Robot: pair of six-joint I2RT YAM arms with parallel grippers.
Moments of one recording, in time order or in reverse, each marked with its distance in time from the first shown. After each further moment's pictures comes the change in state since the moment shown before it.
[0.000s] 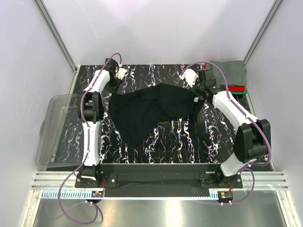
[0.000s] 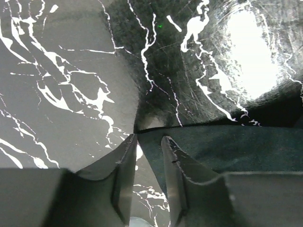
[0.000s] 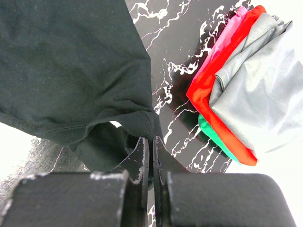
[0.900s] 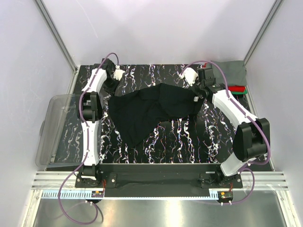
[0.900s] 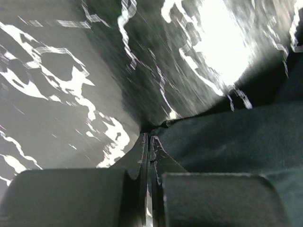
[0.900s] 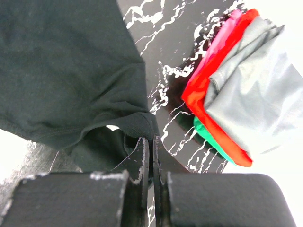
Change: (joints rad) left arm 0.029 0.025 0.073 -0.141 0.119 0.010; right arm 0.000 0.019 0.022 -0.002 0.008 -0.008
